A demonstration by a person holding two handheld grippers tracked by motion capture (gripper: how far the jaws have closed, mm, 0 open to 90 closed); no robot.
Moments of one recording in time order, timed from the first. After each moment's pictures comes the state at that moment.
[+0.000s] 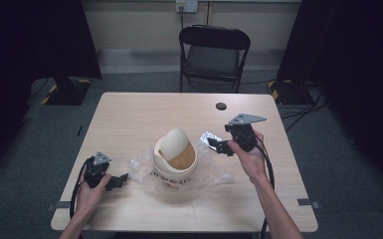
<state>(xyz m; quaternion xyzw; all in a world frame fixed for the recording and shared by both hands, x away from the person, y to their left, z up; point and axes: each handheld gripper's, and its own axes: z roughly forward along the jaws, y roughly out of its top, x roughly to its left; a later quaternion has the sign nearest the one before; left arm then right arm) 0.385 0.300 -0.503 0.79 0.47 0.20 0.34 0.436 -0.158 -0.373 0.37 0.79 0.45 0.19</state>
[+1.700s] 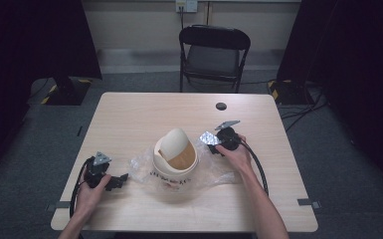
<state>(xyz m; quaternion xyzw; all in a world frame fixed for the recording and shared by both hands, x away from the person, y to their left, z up) 0.384 0.299 -0.503 0.79 0.47 0.19 0.34 0.519 -0.147 -0.491 0.38 0.85 0.34 0.16</state>
